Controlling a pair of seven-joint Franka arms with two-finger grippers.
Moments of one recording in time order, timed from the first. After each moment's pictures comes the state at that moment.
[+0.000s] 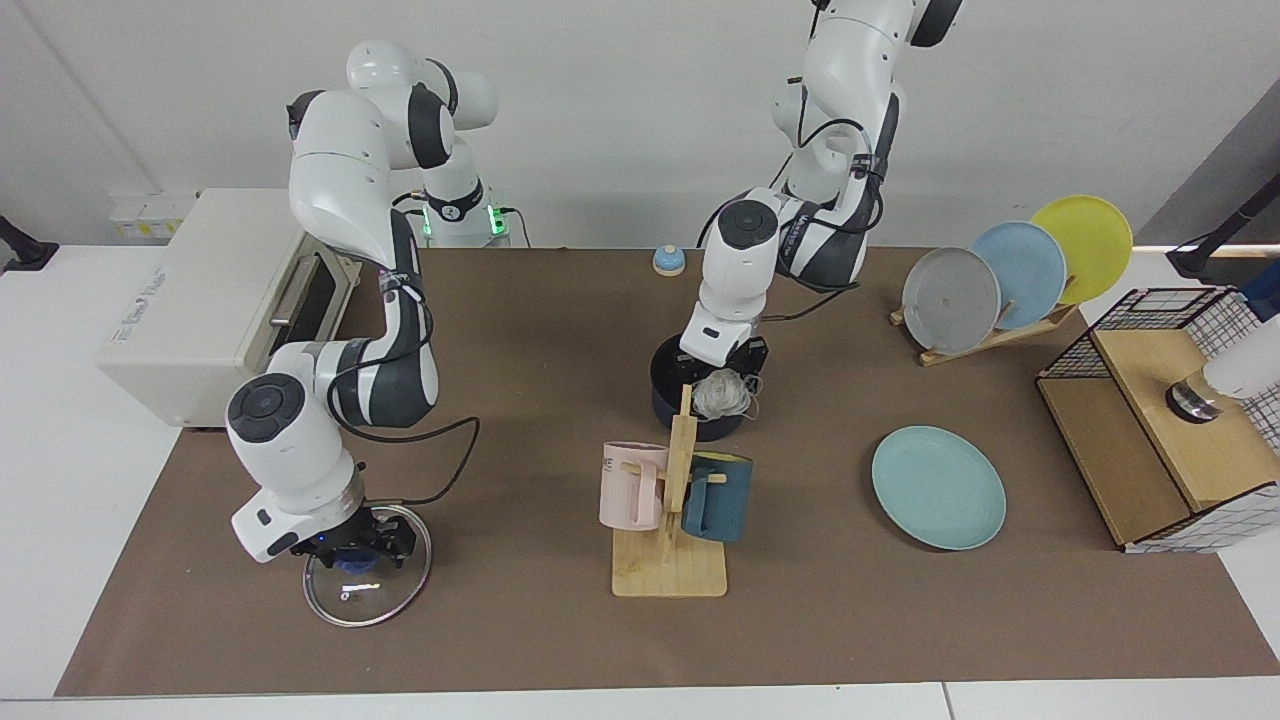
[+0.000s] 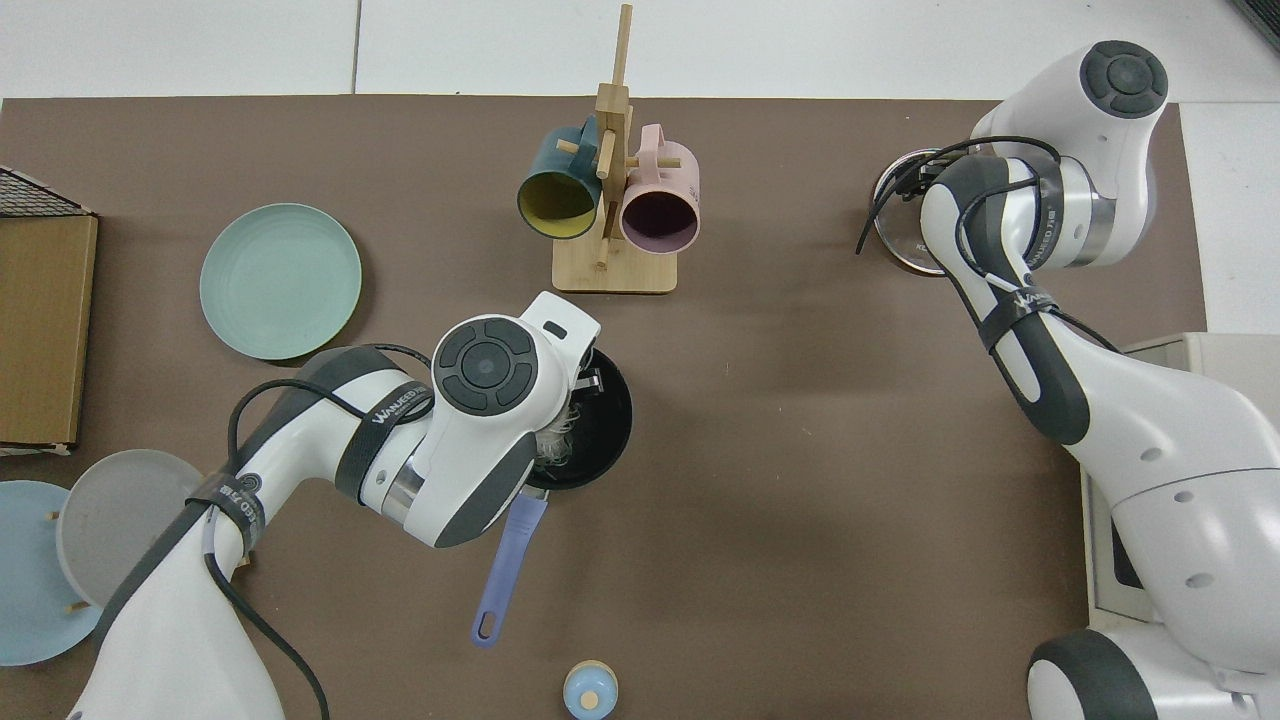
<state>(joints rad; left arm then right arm) -0.12 0.27 -0.43 -1.97 0.16 2.24 -0.80 0.01 0.87 -0.03 -1.07 -0.02 2.07 0.04</state>
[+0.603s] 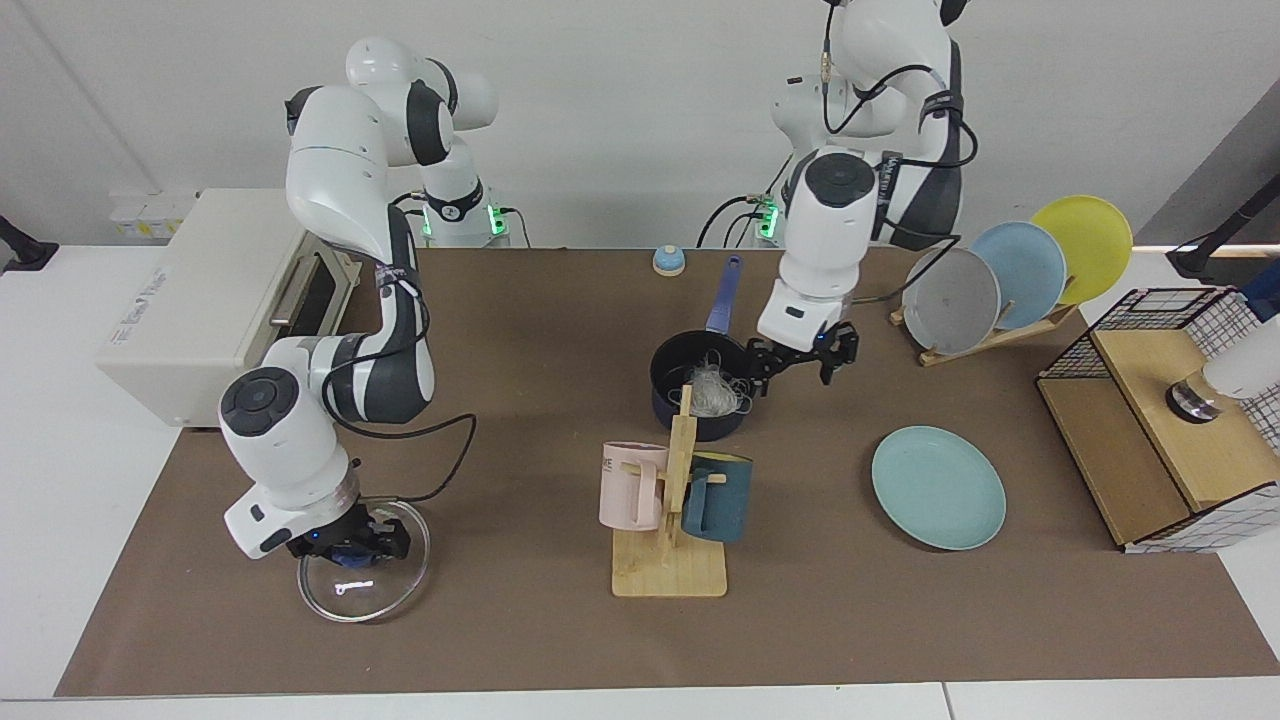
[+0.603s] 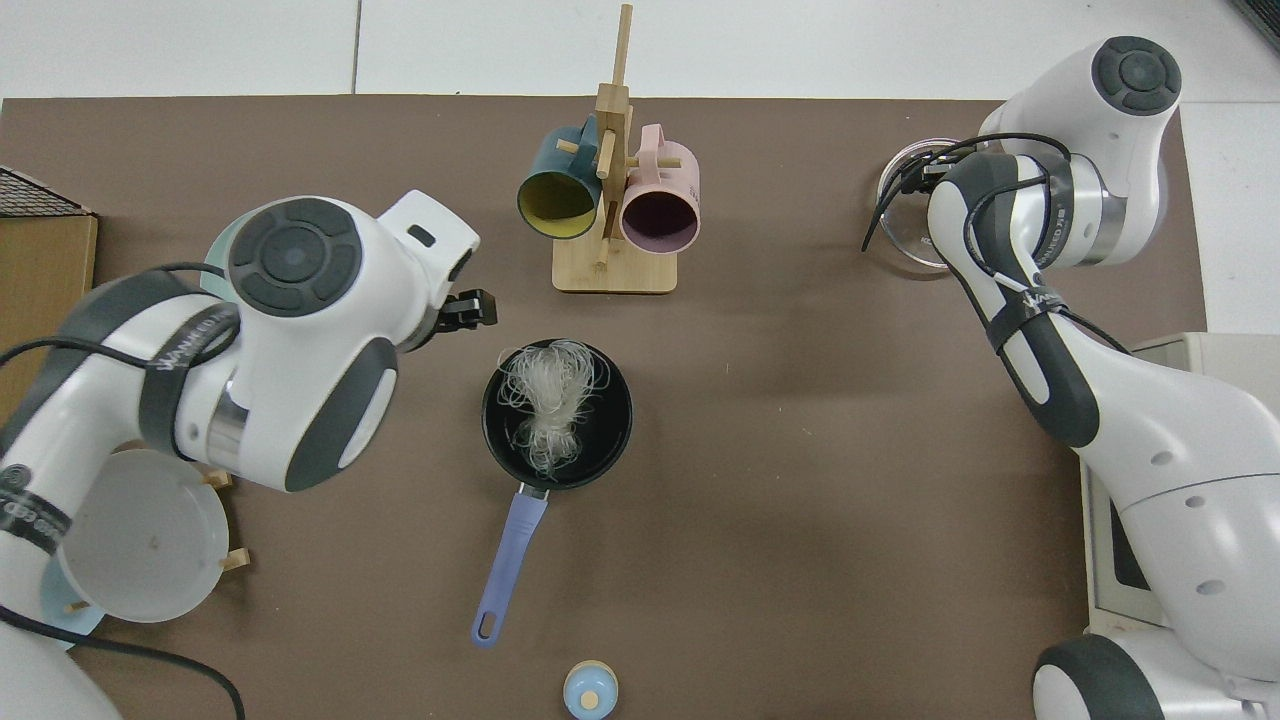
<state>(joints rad) -0.11 0.19 -0.24 -1.79 0.17 2.05 -0.49 0.01 0.85 -0.03 -1.07 -0.02 2.07 0.04</state>
